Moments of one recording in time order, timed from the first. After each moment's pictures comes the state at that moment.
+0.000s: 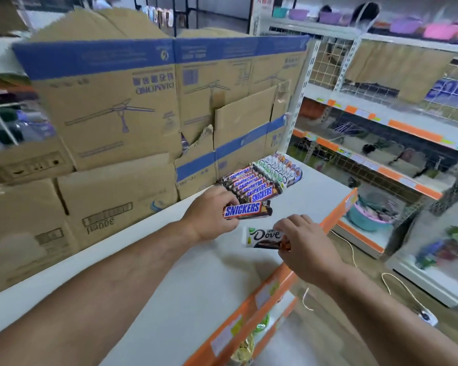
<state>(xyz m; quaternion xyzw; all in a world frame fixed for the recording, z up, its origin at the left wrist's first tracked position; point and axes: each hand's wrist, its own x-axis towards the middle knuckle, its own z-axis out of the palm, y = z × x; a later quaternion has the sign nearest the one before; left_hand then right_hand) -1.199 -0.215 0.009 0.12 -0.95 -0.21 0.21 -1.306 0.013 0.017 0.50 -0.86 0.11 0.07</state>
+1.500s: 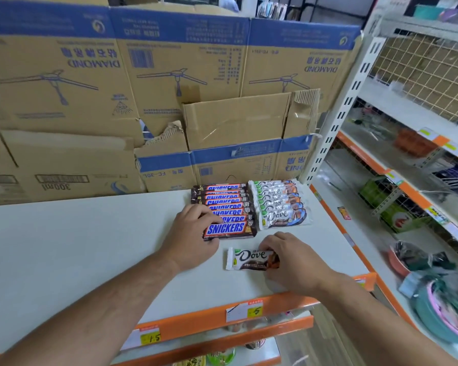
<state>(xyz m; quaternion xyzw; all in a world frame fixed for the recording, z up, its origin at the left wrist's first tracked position) -1.319 -0.142 -0.047 0.39 -0.85 -0.15 0.32 -1.546 -0.023 0.001 0.72 -0.68 0.07 -0.14</state>
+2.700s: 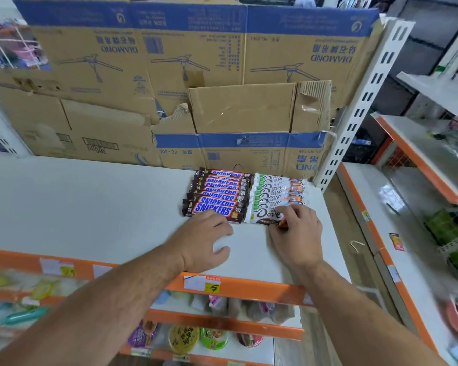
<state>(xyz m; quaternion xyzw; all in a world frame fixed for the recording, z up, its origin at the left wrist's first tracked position) -1.378 -0.065 -0.043 0.40 -0.90 -0.05 0.18 -1.627 -0.059 -0.053 0.66 -0.68 0.31 0.02</state>
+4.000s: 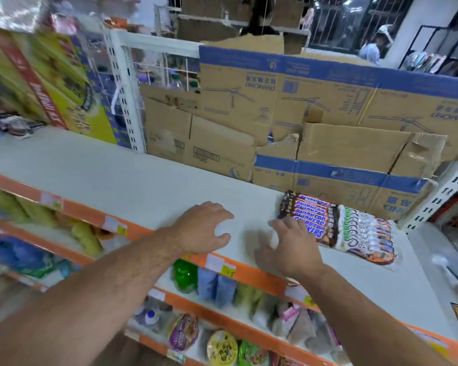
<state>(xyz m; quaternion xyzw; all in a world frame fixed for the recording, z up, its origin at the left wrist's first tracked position) -1.161 -0.033 0.002 0.58 -0.81 -0.06 0.12 -1.404 -0.028 0.004 0.79 -0.60 0.15 -0.01</state>
